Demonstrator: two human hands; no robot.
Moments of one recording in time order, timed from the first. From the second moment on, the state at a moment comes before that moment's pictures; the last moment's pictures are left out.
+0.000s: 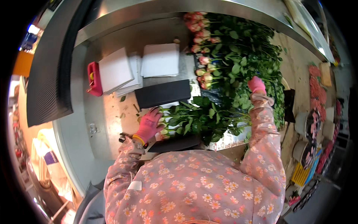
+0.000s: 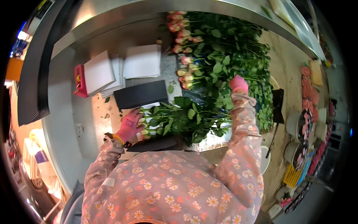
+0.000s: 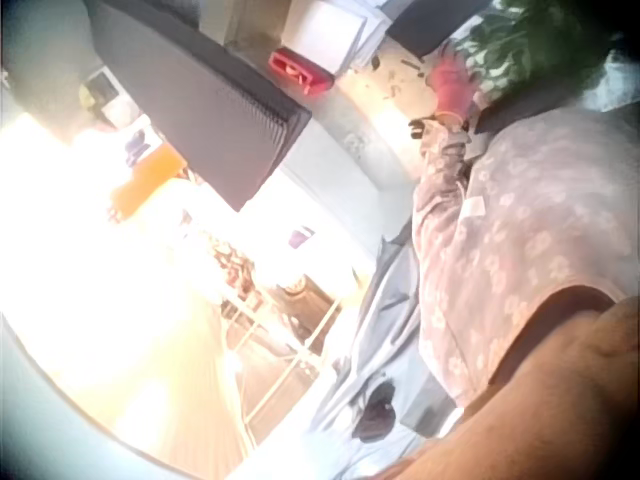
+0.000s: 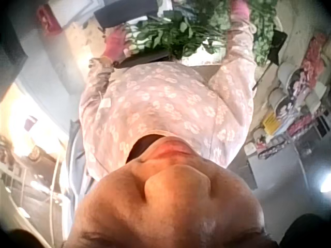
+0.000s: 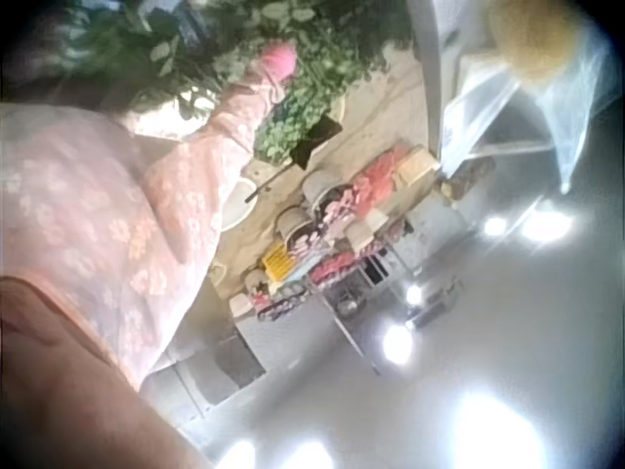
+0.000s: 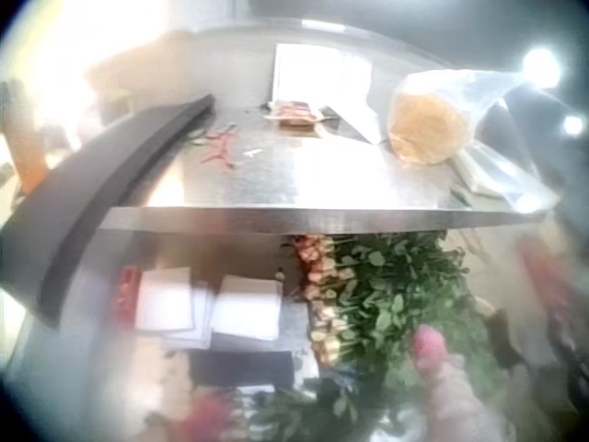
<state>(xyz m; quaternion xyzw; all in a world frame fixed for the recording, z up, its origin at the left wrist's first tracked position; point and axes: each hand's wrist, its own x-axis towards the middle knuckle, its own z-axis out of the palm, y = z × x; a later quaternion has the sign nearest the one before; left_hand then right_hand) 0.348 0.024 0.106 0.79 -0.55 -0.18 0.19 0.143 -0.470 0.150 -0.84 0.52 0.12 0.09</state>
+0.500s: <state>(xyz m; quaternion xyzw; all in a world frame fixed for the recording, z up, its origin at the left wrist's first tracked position) 0.353 0.022 0.108 0.78 -0.55 -0.18 0.23 0.406 -0.357 0.032 -0.86 0.28 0.12 0.42</state>
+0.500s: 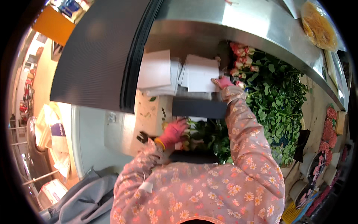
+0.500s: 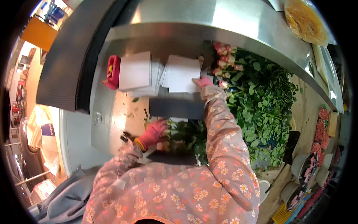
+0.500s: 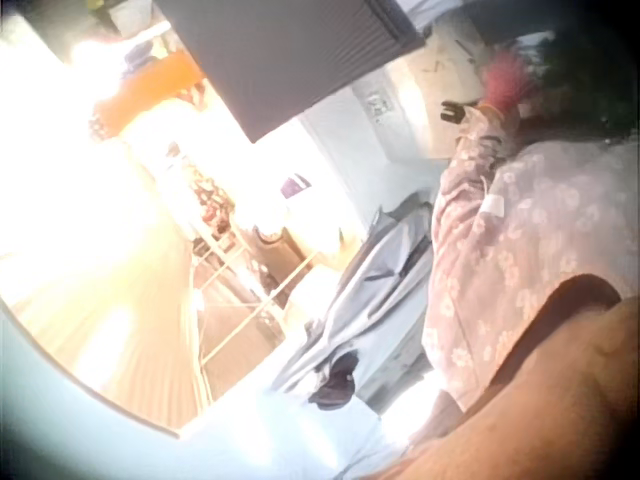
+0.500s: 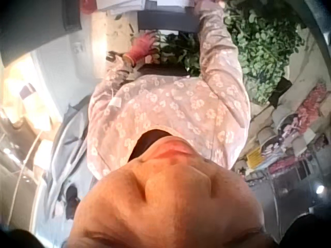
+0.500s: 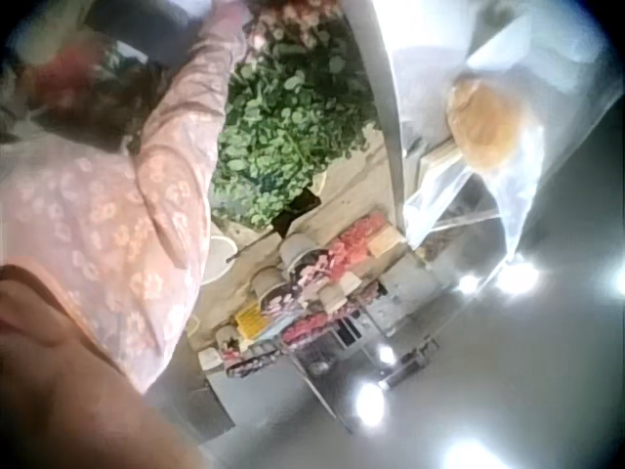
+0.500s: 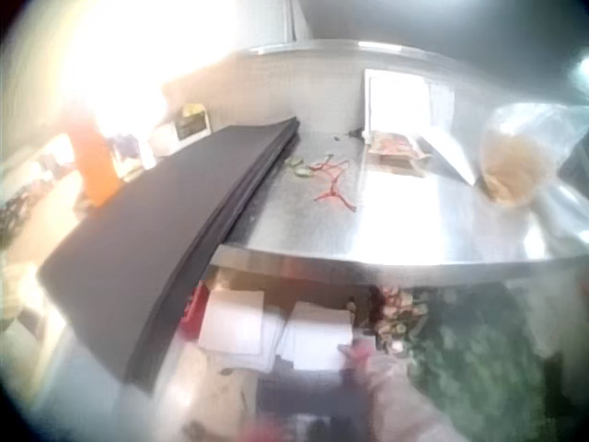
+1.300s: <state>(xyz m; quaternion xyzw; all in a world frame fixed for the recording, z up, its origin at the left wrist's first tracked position) 0.357 0.080 0.081 0.81 -0.47 -0.08 0.34 0.186 -0.198 0.122 -0.64 0.34 0.30 0.62</state>
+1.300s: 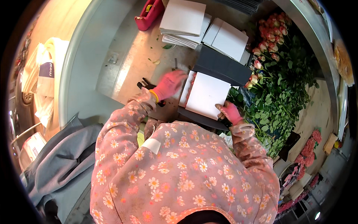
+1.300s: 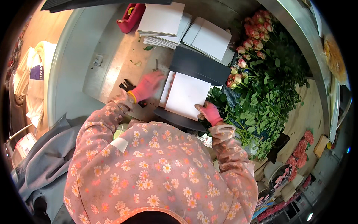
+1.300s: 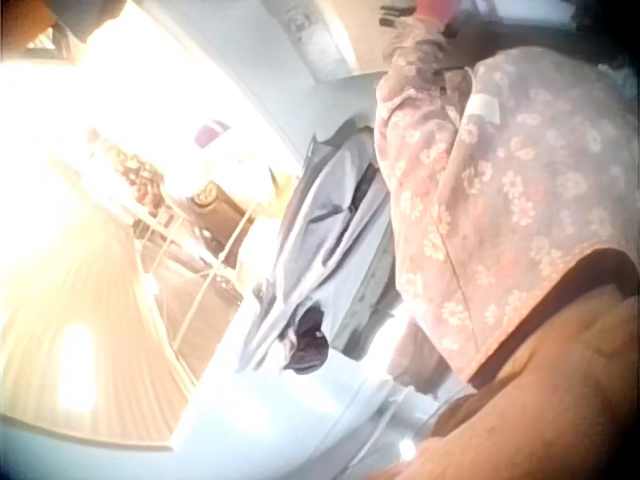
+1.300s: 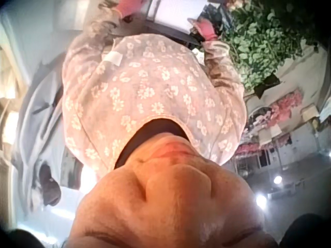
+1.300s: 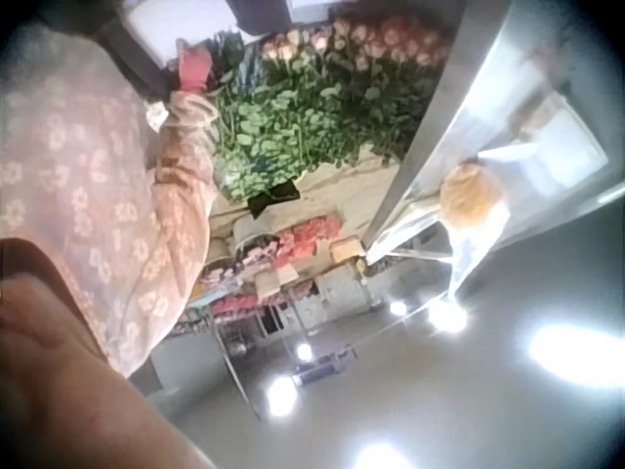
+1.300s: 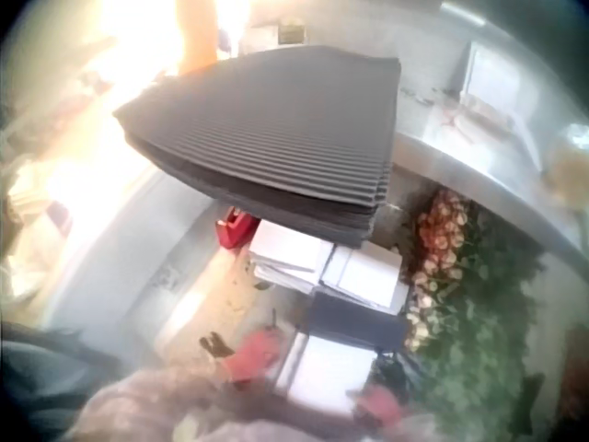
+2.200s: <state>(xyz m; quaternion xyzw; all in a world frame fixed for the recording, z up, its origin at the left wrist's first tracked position) 0.327 0.009 0.106 0.78 -0.58 -0.06 0.24 0.274 -0.469 0.114 -0.97 0.23 0.12 0.03</state>
